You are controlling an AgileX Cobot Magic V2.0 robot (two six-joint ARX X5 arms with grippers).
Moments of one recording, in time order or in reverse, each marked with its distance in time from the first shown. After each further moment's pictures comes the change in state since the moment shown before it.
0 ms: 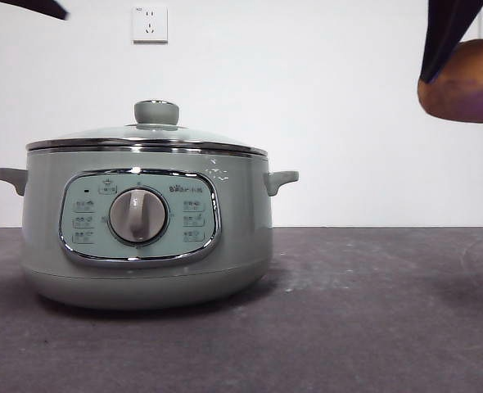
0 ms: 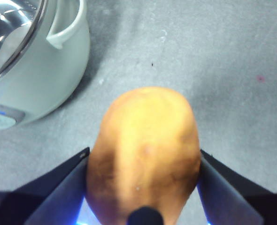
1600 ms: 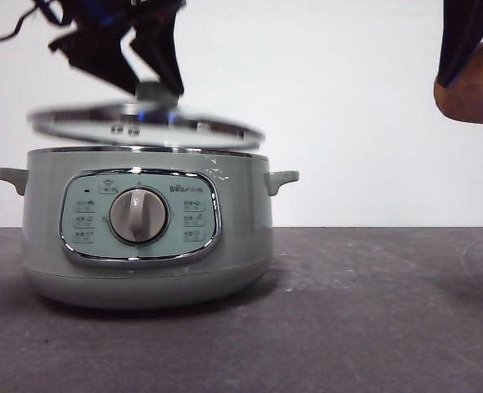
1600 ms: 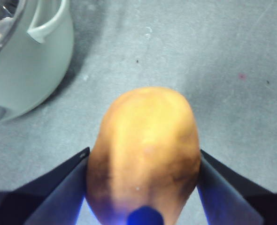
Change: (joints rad) left arm -0.139 0.362 0.180 0.016 -0.233 0.130; right arm 0.000 -0.003 0.000 -0.014 0.050 -0.018
